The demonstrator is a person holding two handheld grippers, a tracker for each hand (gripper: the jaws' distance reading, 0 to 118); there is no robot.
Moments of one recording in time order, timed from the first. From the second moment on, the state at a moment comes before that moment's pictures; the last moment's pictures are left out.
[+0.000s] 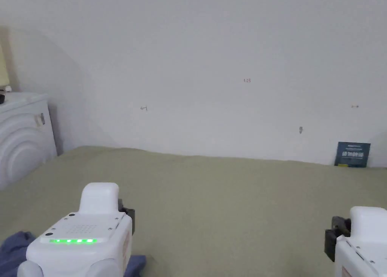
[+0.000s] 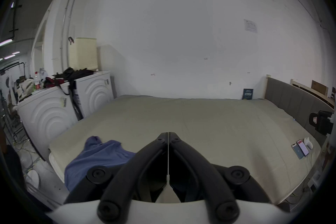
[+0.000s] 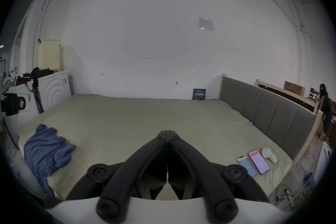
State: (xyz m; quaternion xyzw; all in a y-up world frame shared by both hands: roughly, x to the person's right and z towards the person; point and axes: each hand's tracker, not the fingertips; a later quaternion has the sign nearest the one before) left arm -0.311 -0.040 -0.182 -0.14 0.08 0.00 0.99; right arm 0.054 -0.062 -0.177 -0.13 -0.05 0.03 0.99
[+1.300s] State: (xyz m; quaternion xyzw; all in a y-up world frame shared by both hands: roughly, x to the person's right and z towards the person) left arm -0.479 -0.235 -0.243 -0.48 0.11 0.10 0.87; right arm -0.070 -0.153 -0.214 -0.25 0.11 0.06 0.96
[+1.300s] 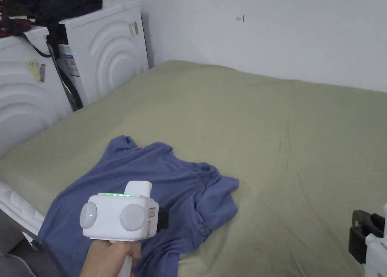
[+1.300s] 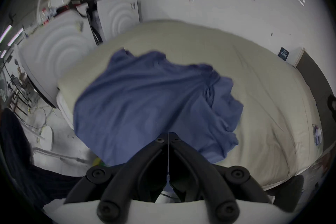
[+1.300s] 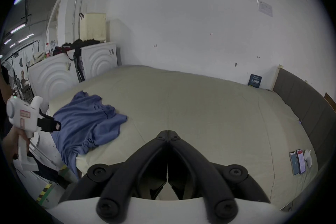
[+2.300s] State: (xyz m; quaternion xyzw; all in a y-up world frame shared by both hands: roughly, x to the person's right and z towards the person) left arm -0.424 -0.172 -0.301 -0.45 0.02 0.15 0.88; right arm -0.017 -0.173 -0.204 -0.29 0.09 0.03 0.95
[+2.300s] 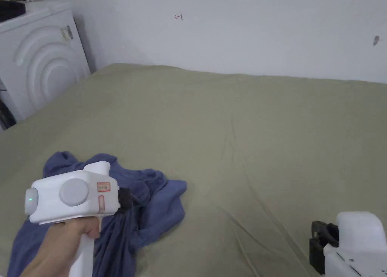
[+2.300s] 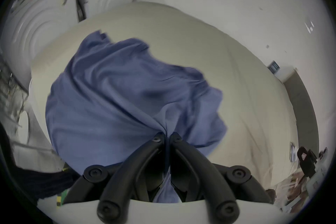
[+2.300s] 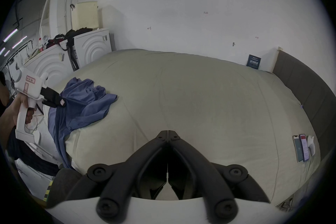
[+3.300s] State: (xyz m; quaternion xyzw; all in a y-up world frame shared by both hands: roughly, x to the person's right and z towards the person) left arm 0.076 -0.233 -0.454 -0.54 -0.29 0.01 0.79; right arm 0.181 -0.203 -0.190 -0.33 -0.10 -0.02 0.94
